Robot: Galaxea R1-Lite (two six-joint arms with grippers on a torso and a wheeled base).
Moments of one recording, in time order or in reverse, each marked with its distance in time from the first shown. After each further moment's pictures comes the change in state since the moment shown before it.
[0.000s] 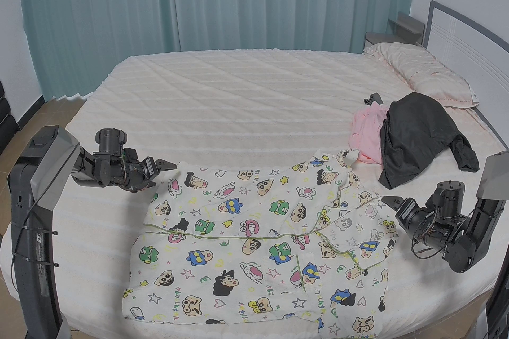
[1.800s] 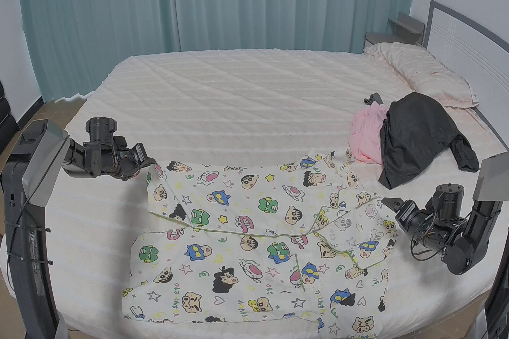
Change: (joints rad) left arm 0.039 -0.039 -0.037 -0.001 0.043 -0.038; right arm -0.009 0.037 0.011 -0.051 0.000 0.005
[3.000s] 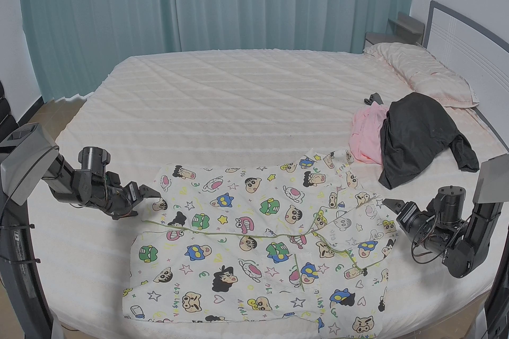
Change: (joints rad) left arm 0.013 -0.142 0.422 -0.006 0.018 0.060; right arm 0.001 0.003 0.031 -0.042 0.000 0.001
